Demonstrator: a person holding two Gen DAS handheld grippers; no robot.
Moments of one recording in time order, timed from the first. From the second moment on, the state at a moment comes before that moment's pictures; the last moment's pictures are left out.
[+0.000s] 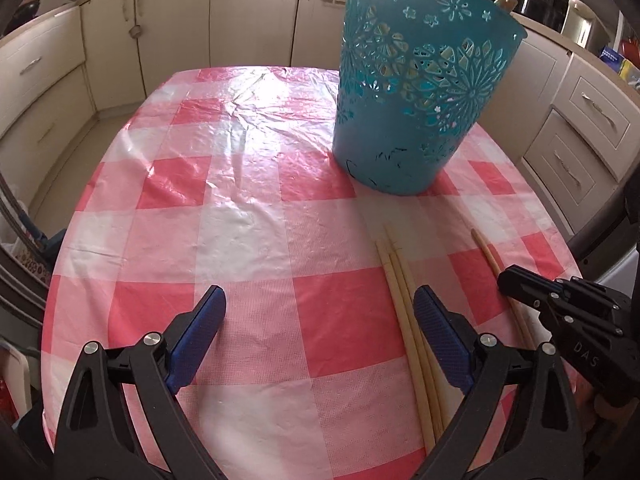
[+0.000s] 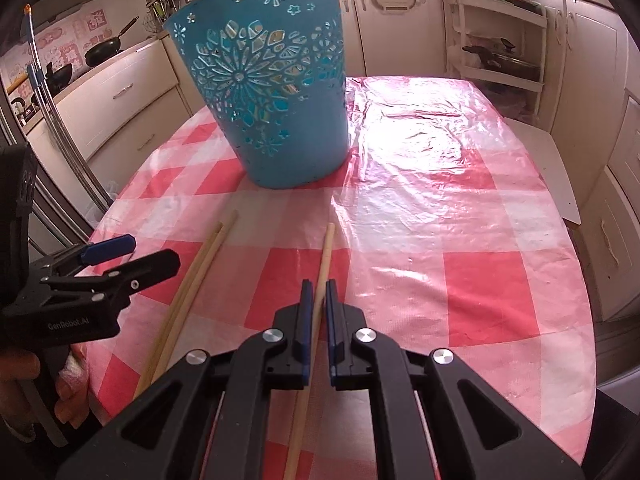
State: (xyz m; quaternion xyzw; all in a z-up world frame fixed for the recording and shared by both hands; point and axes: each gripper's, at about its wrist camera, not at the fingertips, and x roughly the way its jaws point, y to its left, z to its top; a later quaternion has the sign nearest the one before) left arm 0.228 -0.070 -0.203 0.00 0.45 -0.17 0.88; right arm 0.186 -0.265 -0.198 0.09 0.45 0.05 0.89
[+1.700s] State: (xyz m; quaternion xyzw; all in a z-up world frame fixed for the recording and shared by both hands) left arm 0.231 -0.099 -0.198 0.07 0.46 -0.20 0.86; right arm 0.190 -0.265 -0.198 0.09 0.44 0.05 0.89
